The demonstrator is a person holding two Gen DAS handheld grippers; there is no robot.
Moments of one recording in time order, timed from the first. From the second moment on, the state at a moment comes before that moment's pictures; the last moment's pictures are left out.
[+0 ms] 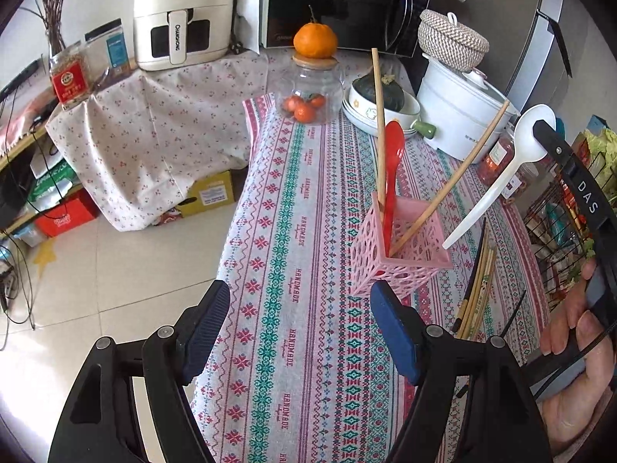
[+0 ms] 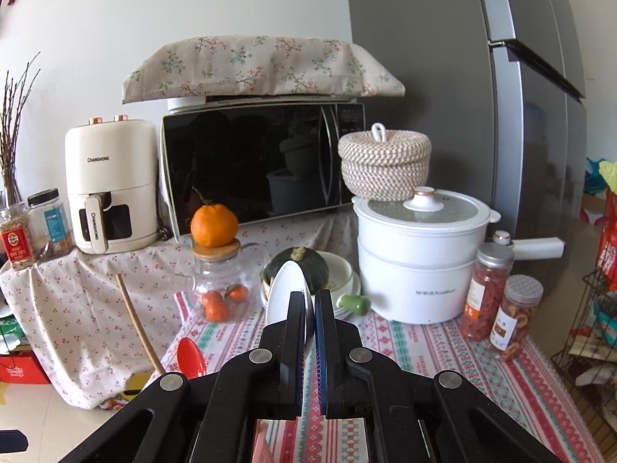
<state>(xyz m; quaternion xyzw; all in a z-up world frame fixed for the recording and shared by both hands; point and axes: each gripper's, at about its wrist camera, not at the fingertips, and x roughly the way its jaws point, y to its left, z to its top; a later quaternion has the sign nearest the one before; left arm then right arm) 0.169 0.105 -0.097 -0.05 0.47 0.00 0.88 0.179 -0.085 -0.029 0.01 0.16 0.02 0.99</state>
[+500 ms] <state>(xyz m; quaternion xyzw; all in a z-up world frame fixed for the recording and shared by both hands) 0.168 0.096 -0.097 -0.04 0.46 -0.01 0.89 0.189 -0.076 -0.059 0.03 0.23 0.06 0.97</state>
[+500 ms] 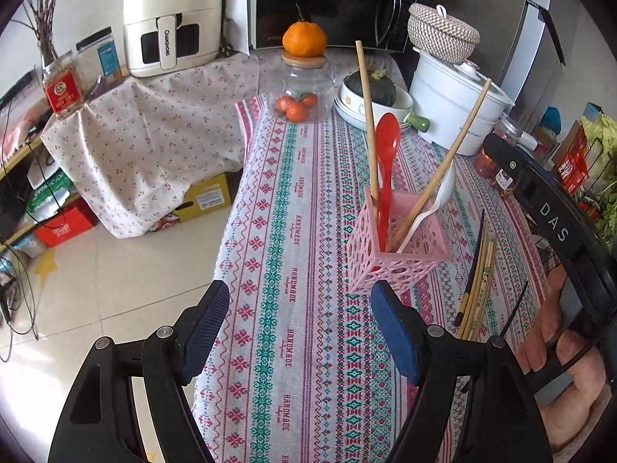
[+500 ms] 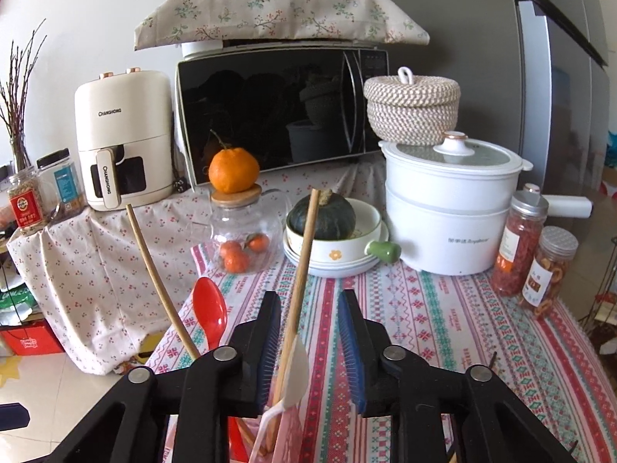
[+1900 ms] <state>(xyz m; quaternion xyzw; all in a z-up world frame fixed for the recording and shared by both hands) 0.159 -0.074 -0.137 0.06 0.53 -0.13 0.84 0.143 -0.286 -0.138 0.09 0.53 -0.04 0.84</state>
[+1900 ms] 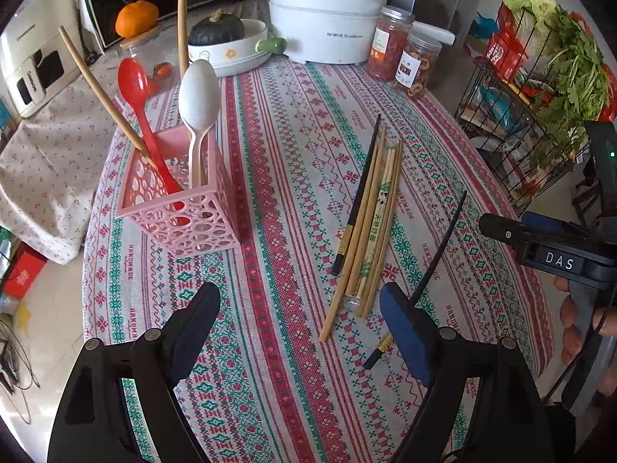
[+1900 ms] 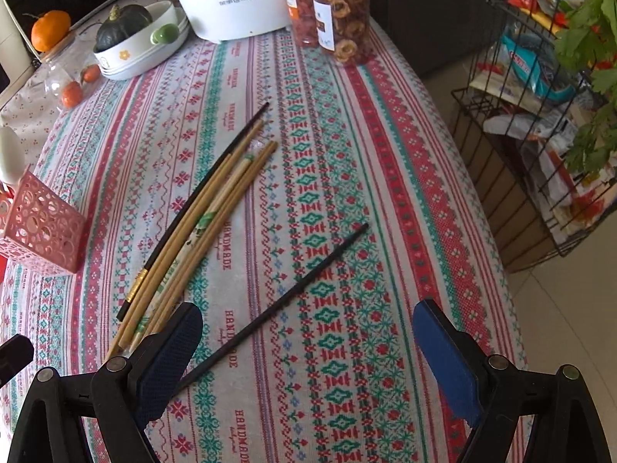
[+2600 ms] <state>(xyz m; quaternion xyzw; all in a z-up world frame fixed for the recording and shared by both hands) 0.183 -0.110 -0.131 0.10 0.52 -0.17 0.83 0.191 -0.282 -0.190 0.08 0.58 -0.04 0.81</state>
